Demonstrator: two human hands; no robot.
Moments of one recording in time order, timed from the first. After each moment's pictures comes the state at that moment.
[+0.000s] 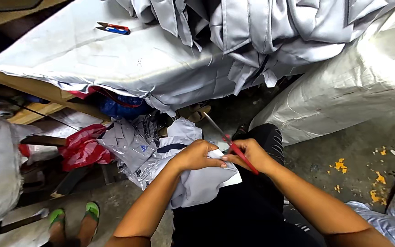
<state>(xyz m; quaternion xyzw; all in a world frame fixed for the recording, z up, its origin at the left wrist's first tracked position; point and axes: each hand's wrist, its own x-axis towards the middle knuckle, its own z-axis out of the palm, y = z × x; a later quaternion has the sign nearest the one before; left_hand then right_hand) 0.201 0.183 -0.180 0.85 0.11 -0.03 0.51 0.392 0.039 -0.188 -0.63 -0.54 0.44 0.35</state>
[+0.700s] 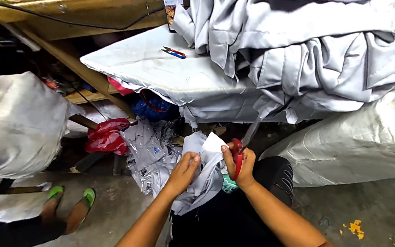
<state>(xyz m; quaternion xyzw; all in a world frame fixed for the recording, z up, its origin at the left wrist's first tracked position) 0.120 0.139 -0.161 0.72 0.48 0.17 0.48 0.315 0.104 -0.185 -0.50 -0.51 0.16 0.68</state>
